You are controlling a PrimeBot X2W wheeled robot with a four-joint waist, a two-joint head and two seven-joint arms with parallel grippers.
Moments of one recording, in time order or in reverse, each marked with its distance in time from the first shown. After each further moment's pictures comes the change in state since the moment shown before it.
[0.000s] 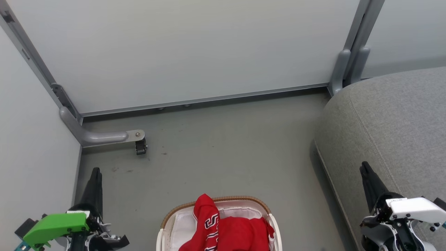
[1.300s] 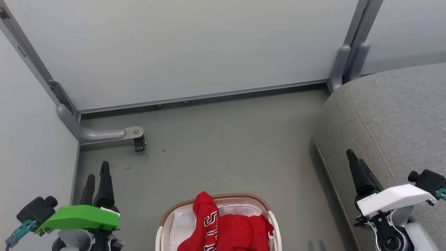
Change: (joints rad) left arm -0.001 0.029 -0.083 0.013 0.690 0.022 -0.159; right arm -0.026 -0.103 0.174 -0.007 -0.551 0.000 -0.159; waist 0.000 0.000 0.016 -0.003
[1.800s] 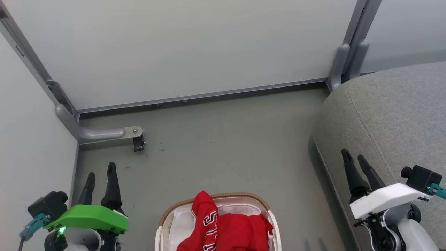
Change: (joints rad) left arm 0.000 0.030 -0.060 0.007 0.209 0.035 -0.049; right arm -0.014 -0.006 0.019 0.016 -0.219 0.000 -0.047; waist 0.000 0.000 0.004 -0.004
